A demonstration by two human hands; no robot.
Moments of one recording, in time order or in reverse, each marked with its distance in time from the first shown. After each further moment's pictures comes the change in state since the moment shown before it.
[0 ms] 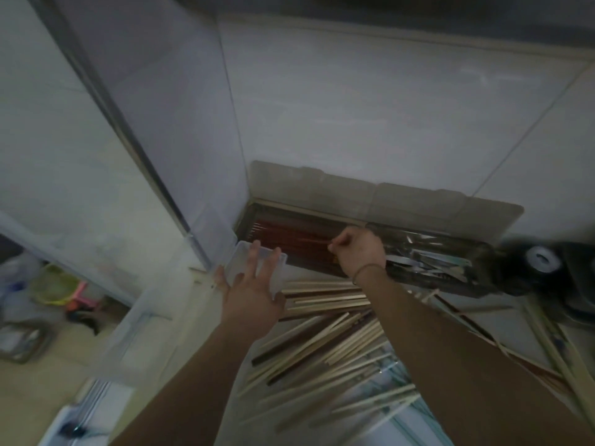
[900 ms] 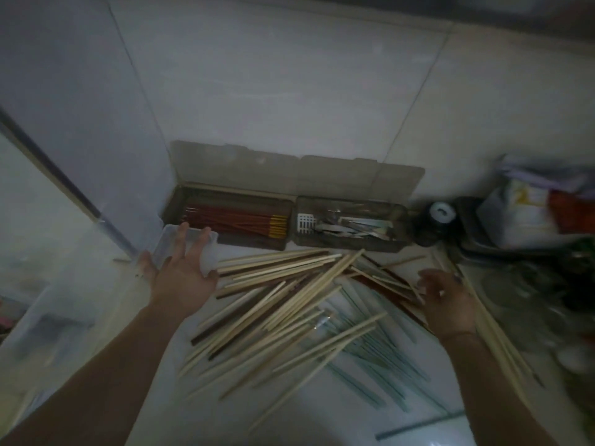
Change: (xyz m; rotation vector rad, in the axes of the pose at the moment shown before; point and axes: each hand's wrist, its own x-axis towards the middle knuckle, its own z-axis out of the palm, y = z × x) left_hand 0.004 0.001 0.002 0.037 -0.013 -0.036; right_hand -0.140 0.200 -0.155 -0.048 0.396 0.130
